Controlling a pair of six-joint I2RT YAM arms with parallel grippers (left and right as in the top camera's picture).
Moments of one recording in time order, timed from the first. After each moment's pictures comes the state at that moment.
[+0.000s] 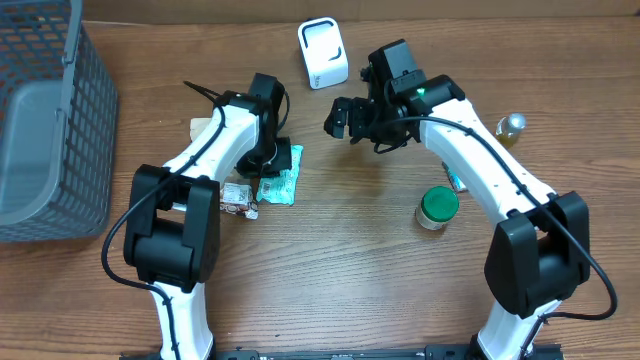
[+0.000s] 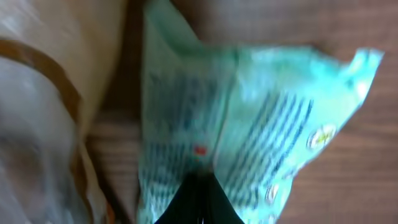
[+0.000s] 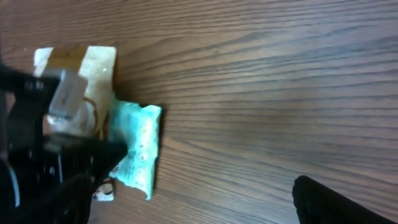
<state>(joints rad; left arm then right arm) -0.29 2.09 1.51 -0.96 0.08 -0.34 0.39 1.92 1.62 -0.82 -0.27 0.46</state>
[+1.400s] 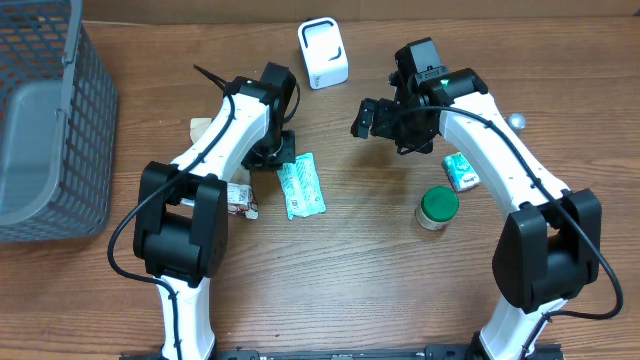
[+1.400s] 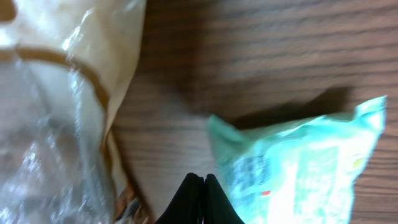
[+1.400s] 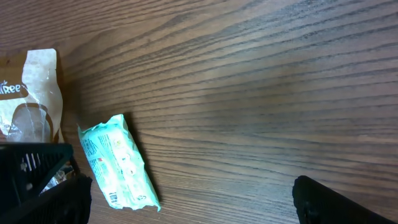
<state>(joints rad) -0.32 2.13 1.66 -1.11 -0.02 -0.37 0.30 1.93 1.62 -0.94 -0.25 0.46</state>
